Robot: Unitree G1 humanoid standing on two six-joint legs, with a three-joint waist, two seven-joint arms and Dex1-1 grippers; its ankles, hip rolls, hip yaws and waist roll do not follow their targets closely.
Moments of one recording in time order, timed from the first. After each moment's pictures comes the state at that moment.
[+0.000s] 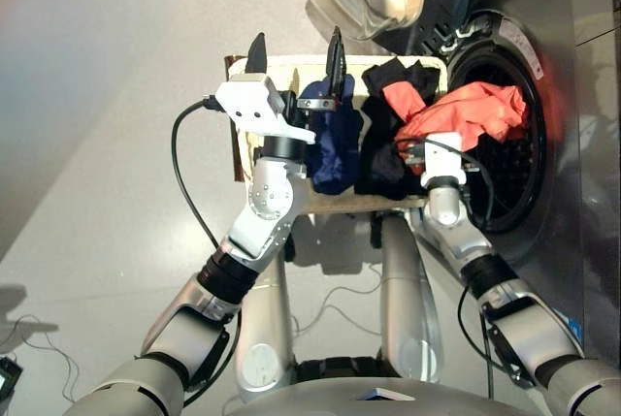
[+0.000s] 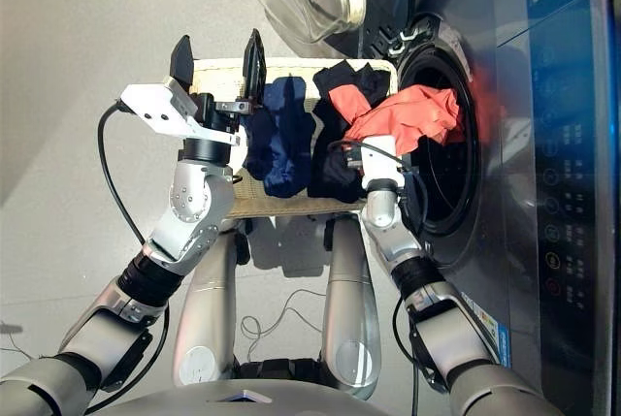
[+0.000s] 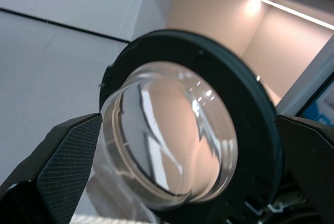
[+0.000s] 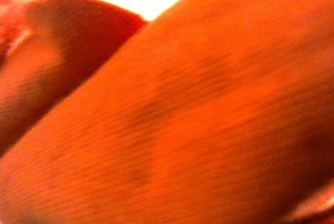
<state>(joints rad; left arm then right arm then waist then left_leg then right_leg) -0.55 0.25 -0.46 -0.03 -0.42 -0.41 0.39 -0.62 -0.35 0.29 0.77 0.09 -0.28 -0.53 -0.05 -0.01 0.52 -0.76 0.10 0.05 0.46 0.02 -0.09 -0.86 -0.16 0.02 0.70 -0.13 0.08</state>
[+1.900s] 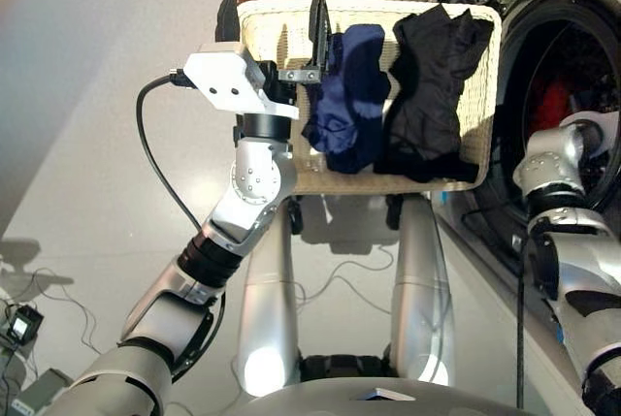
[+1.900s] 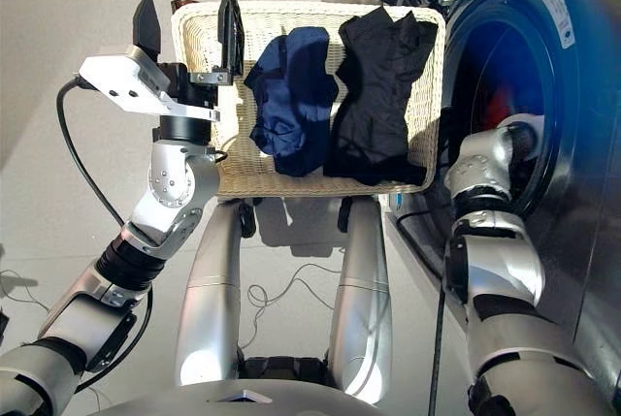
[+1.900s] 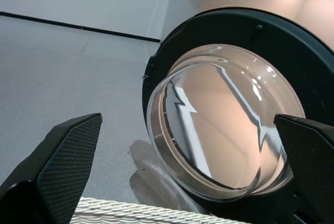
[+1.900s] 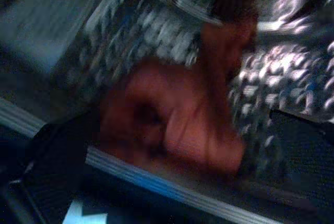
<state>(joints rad) -0.62 0.32 -0.44 -0.08 -0.41 -0.40 0.47 -0.81 -0.39 -0.01 0.92 0.87 -0.50 -0.57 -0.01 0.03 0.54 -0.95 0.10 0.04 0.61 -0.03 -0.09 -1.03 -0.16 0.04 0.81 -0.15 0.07</state>
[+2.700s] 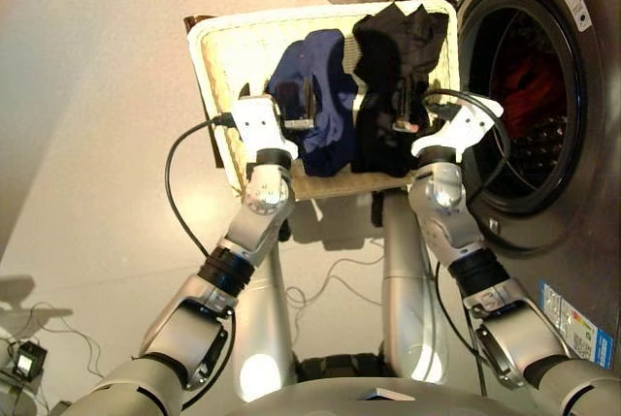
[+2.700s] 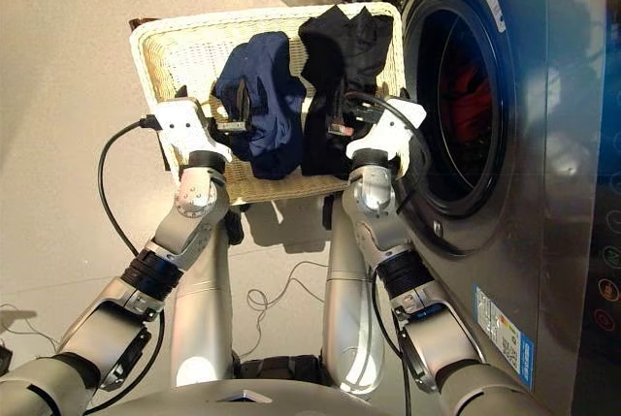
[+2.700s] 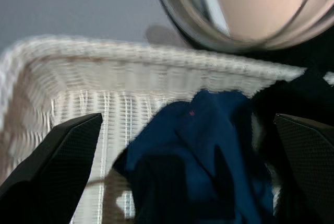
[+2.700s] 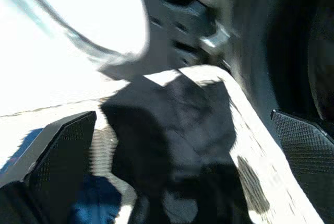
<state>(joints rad) -0.59 0.22 -0.43 0.39 -0.41 -0.29 0.43 -0.54 -0.28 0.37 0.23 0.35 -0.37 -0.41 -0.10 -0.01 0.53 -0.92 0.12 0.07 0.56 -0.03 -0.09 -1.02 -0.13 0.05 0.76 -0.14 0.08</state>
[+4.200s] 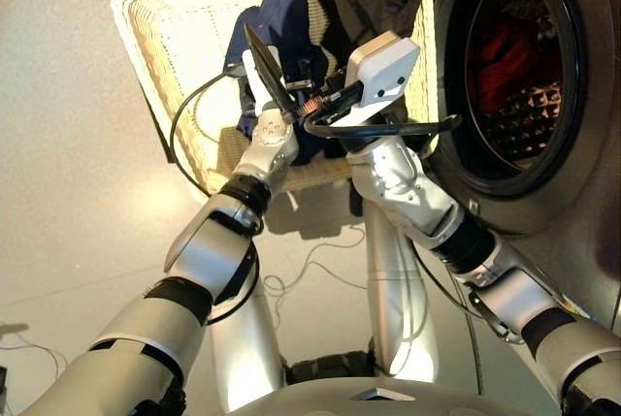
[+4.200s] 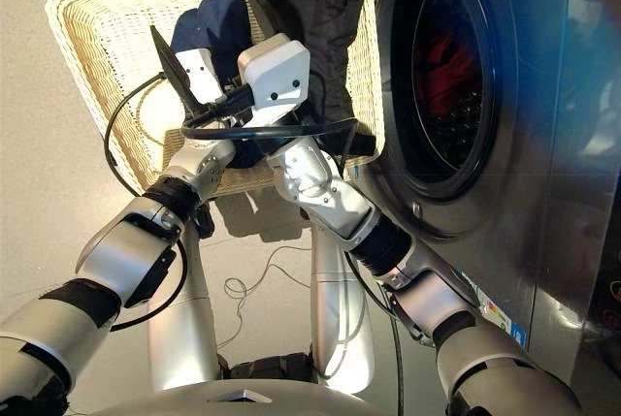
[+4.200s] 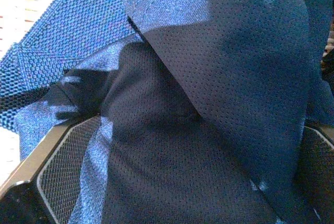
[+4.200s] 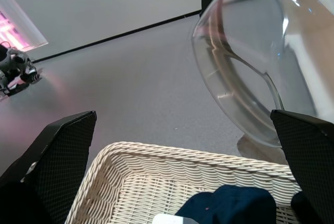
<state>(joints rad) -1.05 0.16 -0.39 1.02 -0.64 -0.21 0.39 -0.81 -0.28 0.68 -0.05 0.41 -0.31 -0.26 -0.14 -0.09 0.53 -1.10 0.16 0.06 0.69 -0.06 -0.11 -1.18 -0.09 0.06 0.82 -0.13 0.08</state>
